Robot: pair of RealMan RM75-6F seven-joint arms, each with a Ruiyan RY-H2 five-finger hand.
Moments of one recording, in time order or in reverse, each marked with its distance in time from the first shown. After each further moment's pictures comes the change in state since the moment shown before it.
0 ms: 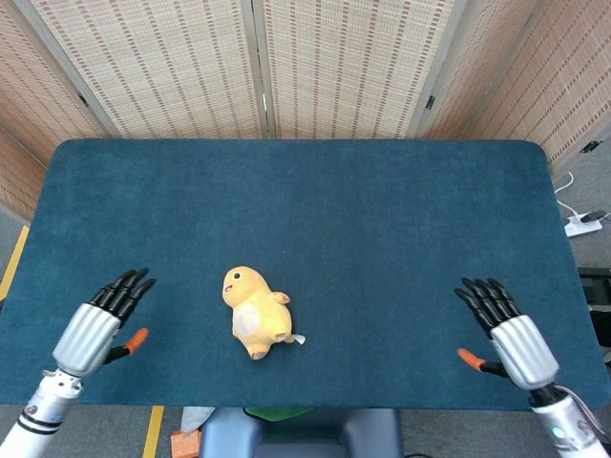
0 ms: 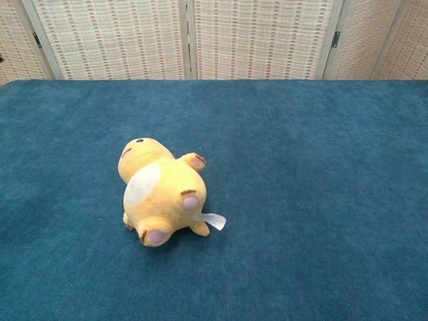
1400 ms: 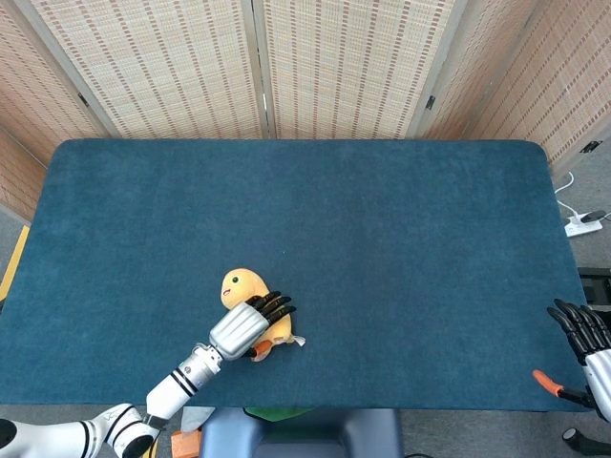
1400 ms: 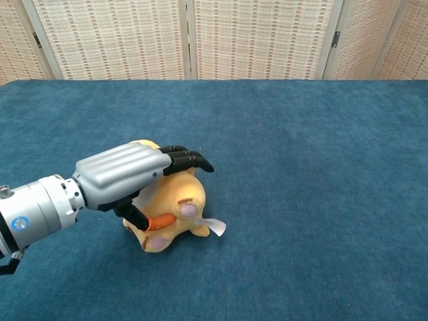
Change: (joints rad) left arm -0.353 -0.454 -0.026 0.126 -0.215 -0.451 0.212; right arm -0.241 -0.023 0.097 0.374 0.027 0.060 0.410
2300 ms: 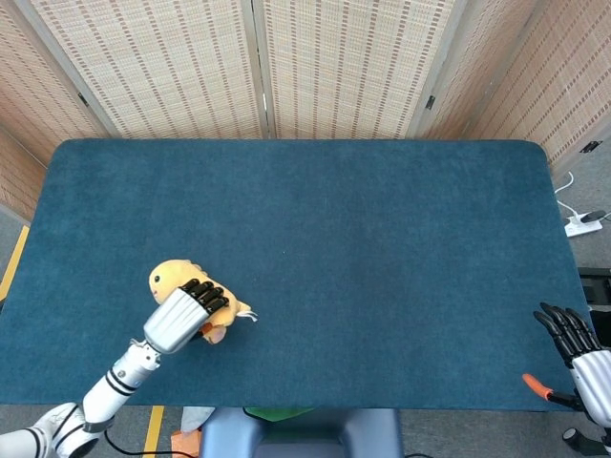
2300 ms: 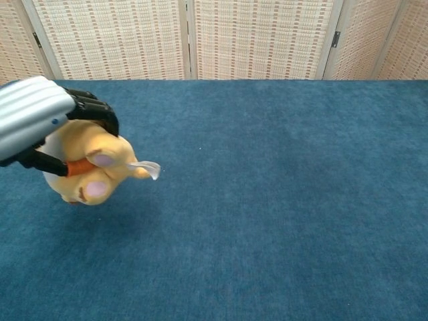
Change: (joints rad) left arm 0.092 0.179 0.073 0.152 0.238 0.453 -0.070; right arm -0.005 0.001 0.009 -0.042 -0.060 -0.015 -0.044
